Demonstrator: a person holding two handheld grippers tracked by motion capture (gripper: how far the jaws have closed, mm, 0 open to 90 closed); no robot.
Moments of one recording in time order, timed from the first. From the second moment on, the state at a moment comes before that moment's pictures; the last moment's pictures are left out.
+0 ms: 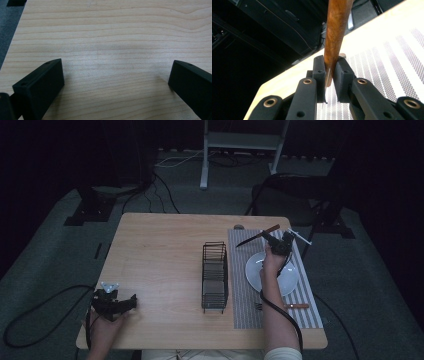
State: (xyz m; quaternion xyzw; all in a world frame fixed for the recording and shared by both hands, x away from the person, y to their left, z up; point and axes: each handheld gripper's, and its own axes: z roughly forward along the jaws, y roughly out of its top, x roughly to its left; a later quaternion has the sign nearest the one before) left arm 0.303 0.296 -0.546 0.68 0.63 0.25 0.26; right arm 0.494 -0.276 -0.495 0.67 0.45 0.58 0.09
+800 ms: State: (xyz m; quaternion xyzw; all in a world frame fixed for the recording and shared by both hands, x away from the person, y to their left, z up) left arm 0.303 0.296 -0.546 0.68 0.63 0.25 0.26; right arm 0.513 -0.302 -0.522 0.76 0.42 0.50 0.06
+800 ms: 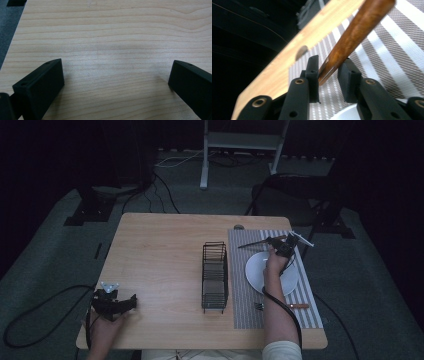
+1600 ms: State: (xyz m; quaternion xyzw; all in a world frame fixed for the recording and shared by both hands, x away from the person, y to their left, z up) left arm 0.303 0.296 -0.546 0.68 0.63 0.25 0.26; right arm 0.527 -0.320 -0.533 0.79 0.46 0.40 0.05
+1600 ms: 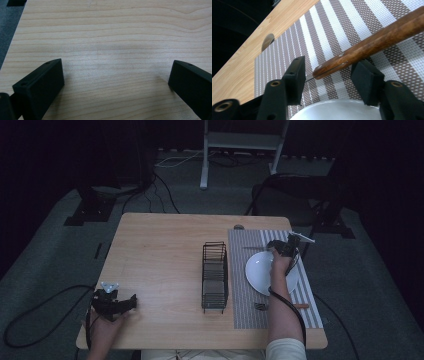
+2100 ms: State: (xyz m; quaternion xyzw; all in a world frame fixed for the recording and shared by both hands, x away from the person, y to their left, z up) left arm 0.303 0.296 -0.546 0.68 0.63 0.25 0.26; right arm 0.531 -0.324 -0.530 0.78 0.50 0.37 0.07
